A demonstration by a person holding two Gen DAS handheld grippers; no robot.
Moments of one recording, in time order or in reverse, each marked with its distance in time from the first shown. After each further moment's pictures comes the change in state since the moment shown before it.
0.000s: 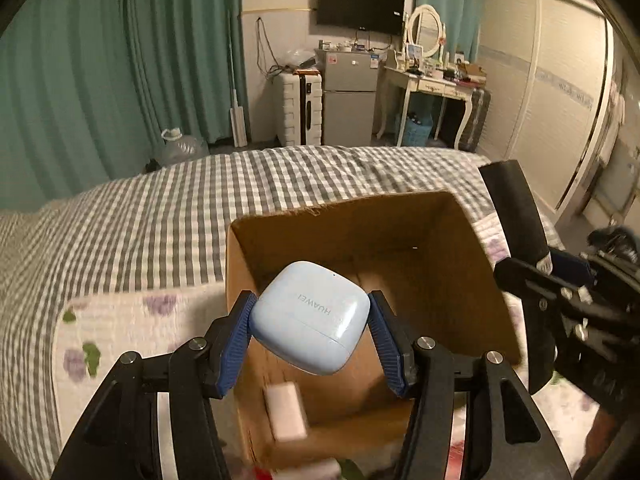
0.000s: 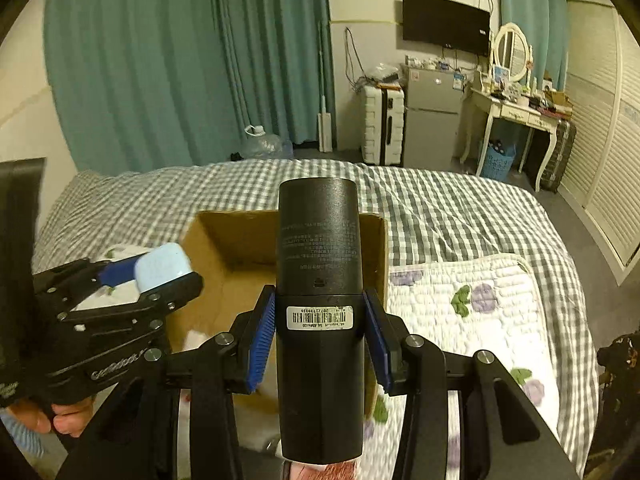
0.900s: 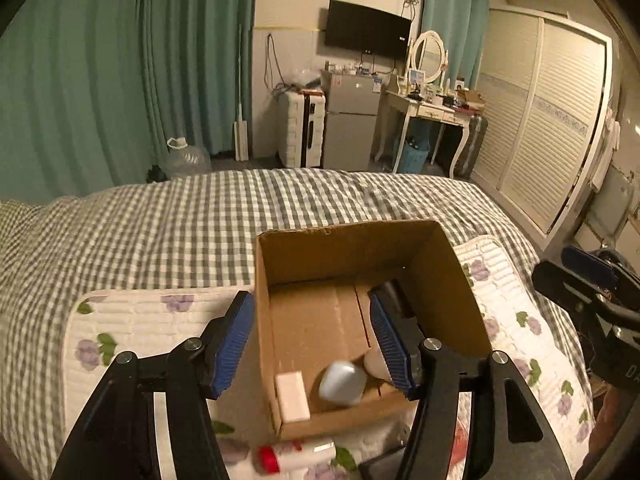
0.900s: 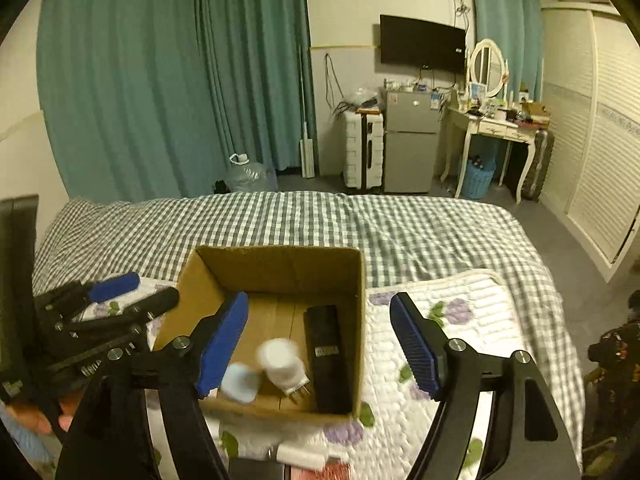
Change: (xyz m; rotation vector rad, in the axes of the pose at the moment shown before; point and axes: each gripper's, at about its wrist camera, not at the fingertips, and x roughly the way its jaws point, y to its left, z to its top) left arm -0.068 0.020 -0.011 -0.063 -0.077 -0.033; right arm -0.055 0.003 0.002 0.039 -0.111 -0.061
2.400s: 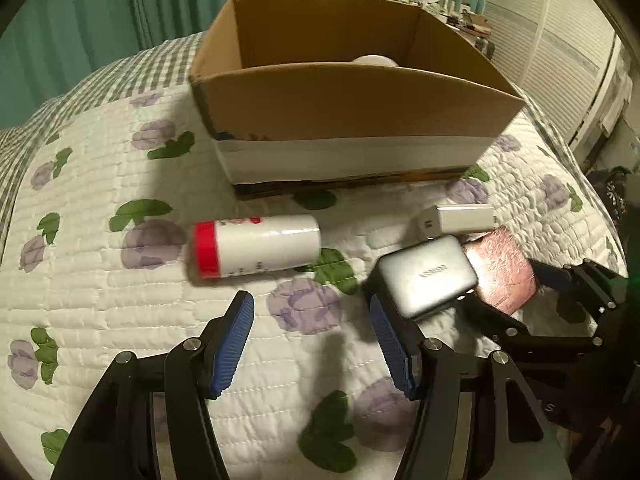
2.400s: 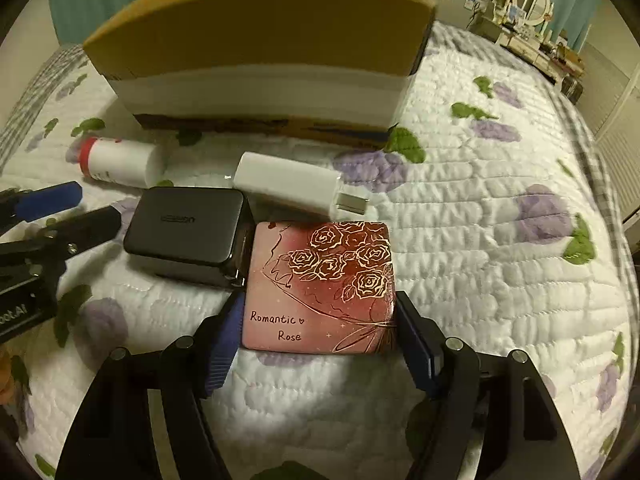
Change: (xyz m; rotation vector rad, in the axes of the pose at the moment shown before) left arm 0.040 -0.033 -0.179 0.018 0.284 0.014; right arm 0.060 0.008 -0.213 -0.153 0.433 -0.039
